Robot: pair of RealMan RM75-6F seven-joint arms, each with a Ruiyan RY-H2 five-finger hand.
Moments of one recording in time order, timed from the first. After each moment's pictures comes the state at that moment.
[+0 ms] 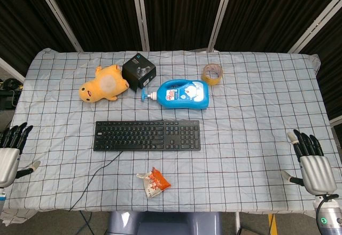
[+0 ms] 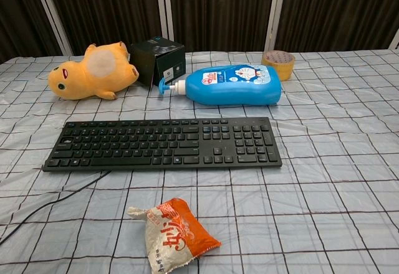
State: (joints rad) left arm -0.10 -1.12 -0.03 -1.62 1.48 1.46 0.12; right arm 0.09 -1.13 0.05 -1.61 -1.53 1.47 -0.07
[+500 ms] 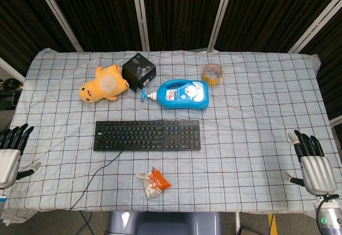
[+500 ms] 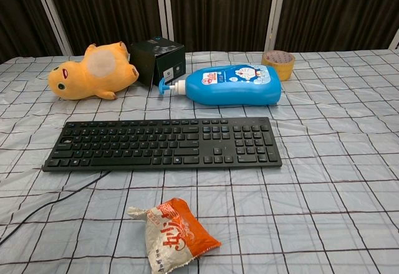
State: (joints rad) left arm -0.10 -1.12 -0.03 -1.64 1.49 1.45 0.14; right arm 0.09 -1.13 0.05 -1.62 -1.51 1.46 -0.08
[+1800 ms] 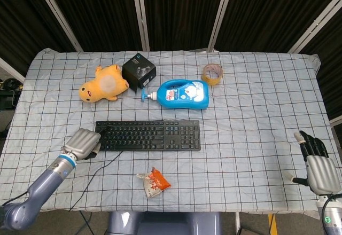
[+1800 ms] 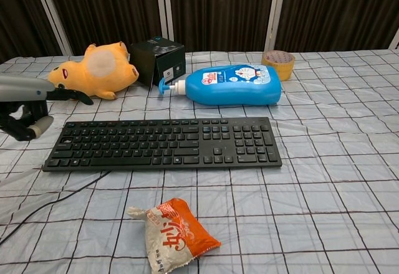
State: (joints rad) left arm -0.71 -1.12 -0.11 -1.95 0.75 0.80 0.68; right arm 0.08 -1.09 0.06 -1.68 -1.43 1.42 0.00
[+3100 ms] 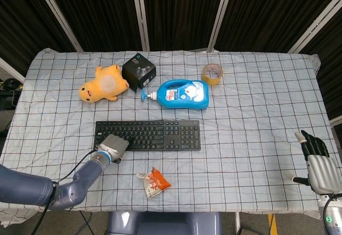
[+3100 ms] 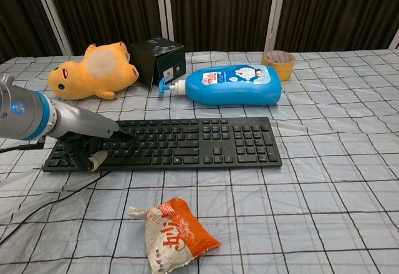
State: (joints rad) left arm -1.26 -1.34 0.10 -1.87 0.12 0.82 0.84; right arm 0.08 -1.08 0.07 -1.68 -1.43 1.41 0.02
